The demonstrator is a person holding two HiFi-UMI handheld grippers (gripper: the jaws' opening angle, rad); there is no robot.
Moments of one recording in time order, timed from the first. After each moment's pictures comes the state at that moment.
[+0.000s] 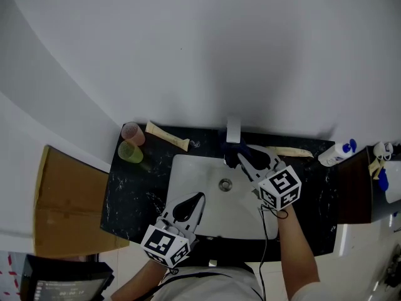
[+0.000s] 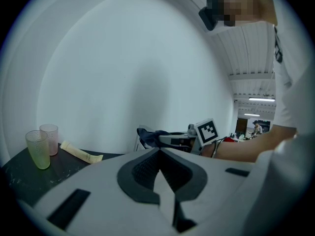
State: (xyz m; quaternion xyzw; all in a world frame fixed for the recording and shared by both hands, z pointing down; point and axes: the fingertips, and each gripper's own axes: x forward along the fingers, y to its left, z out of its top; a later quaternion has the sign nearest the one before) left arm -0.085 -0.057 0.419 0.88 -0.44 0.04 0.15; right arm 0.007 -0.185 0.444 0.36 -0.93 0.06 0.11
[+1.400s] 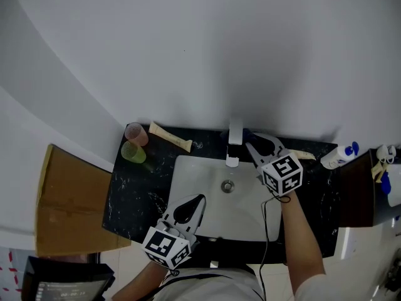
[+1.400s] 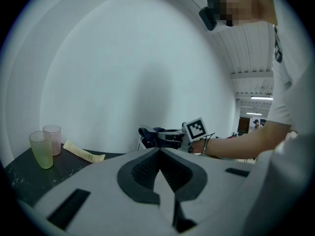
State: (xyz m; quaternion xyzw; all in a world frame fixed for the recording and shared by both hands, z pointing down) left arm -0.088 -0.057 0.415 0.88 -0.45 0.05 0.16; right arm 0.022 -0.232 0.447 0.38 -0.92 0.04 0.13
